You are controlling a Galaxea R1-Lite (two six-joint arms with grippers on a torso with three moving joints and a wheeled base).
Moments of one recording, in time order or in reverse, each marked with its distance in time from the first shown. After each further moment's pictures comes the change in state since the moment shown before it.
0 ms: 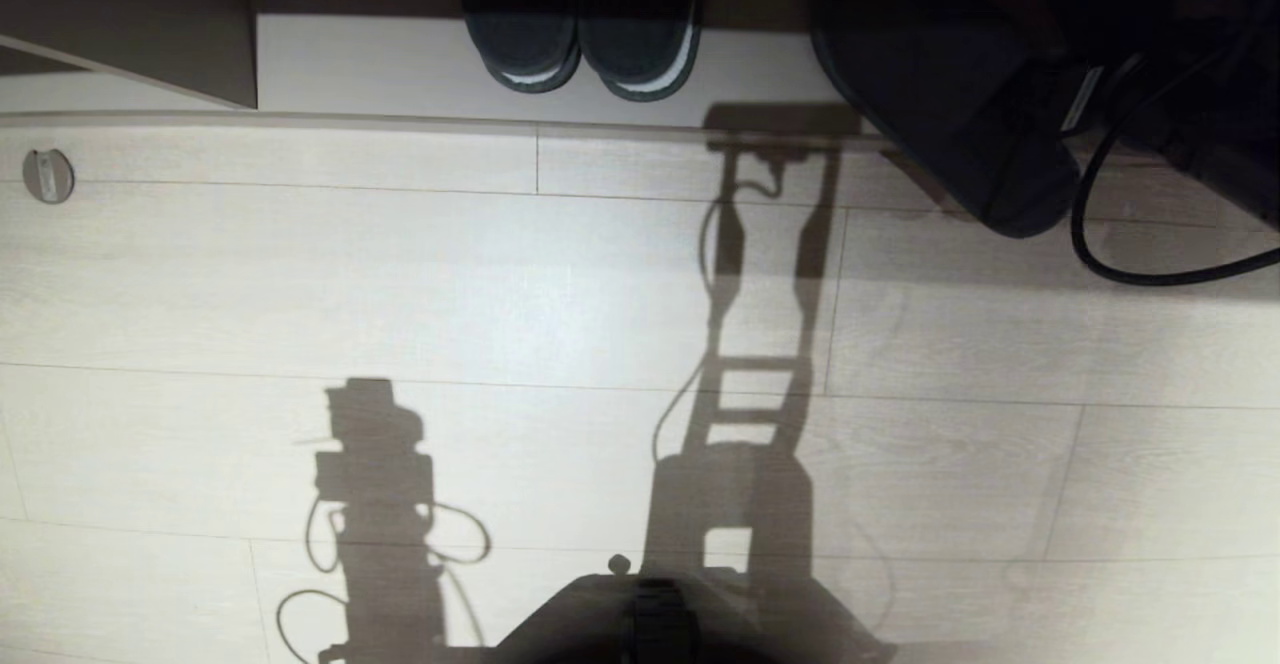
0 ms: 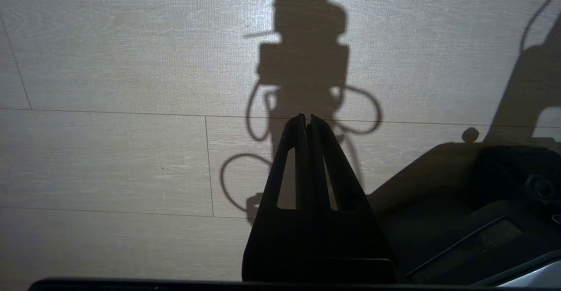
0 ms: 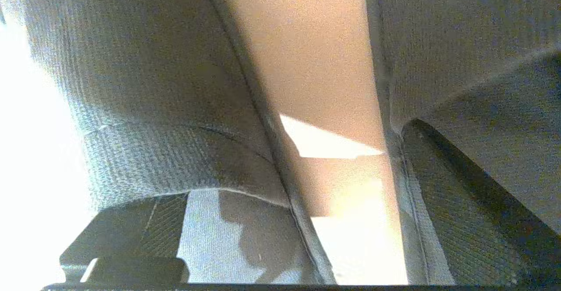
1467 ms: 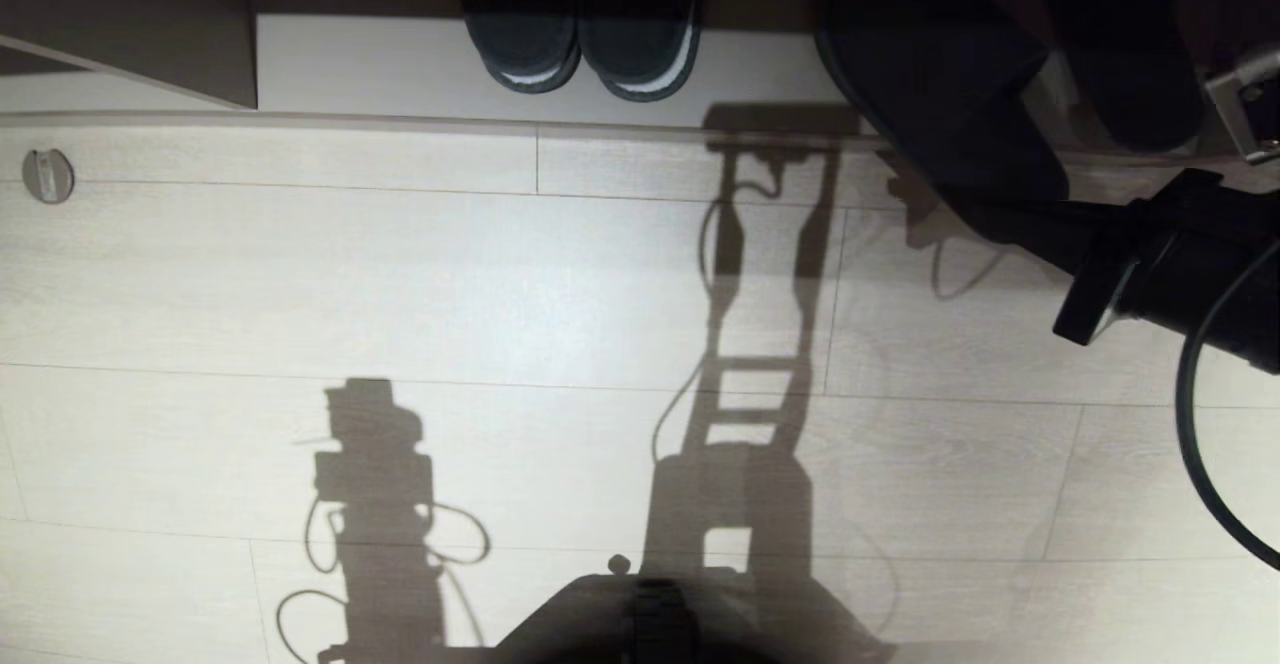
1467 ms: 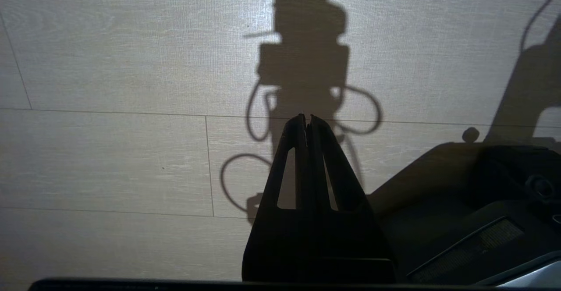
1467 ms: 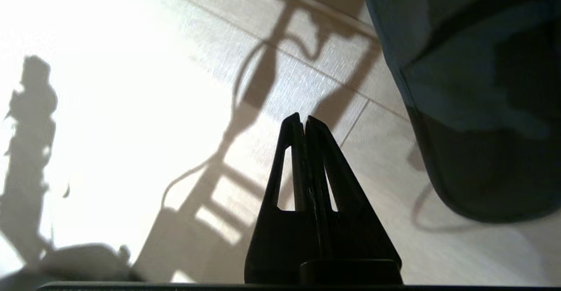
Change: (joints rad) left arm 0.001 0.000 0.000 0.000 0.000 0.001; right arm 0.245 -0.300 0.393 0.182 0.076 -0.004
